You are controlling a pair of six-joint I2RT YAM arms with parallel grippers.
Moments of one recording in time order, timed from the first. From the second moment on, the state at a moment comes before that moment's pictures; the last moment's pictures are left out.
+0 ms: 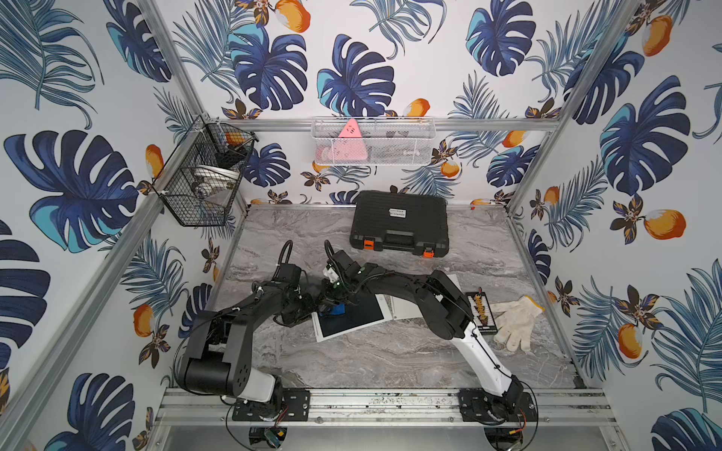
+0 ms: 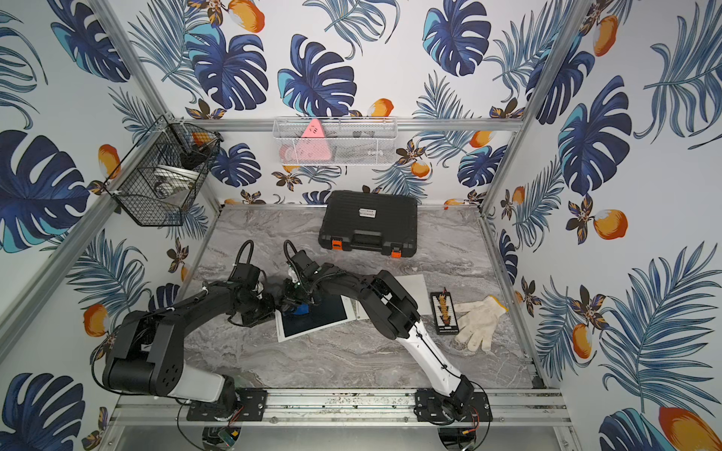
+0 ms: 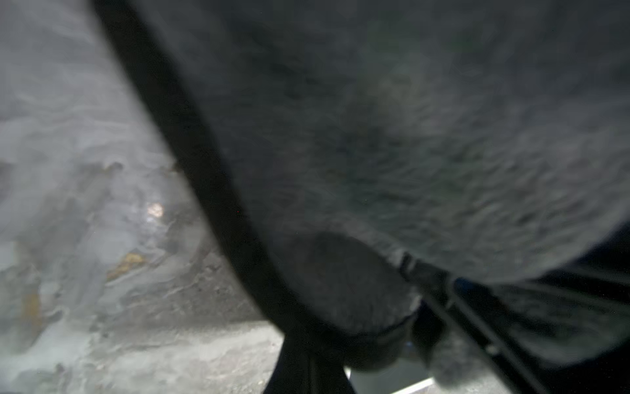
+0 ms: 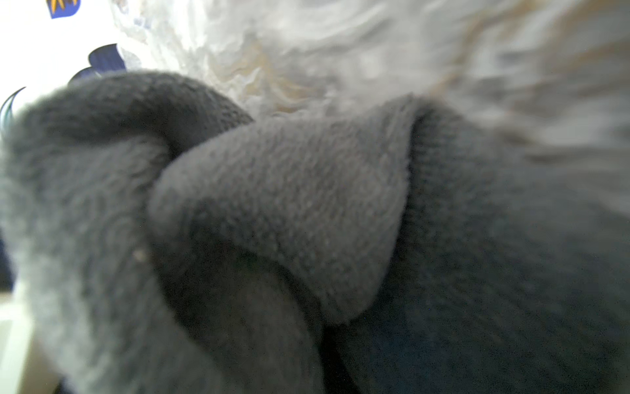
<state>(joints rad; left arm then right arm) -0.06 1.47 0.71 -0.59 0.22 -0.56 0.93 2.44 1.86 -0.34 -0.51 0.95</state>
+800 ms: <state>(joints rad) -0.06 1.39 0.76 -0.64 0.26 -0.61 0.67 2.18 1.48 -0.35 -0.51 0.98</state>
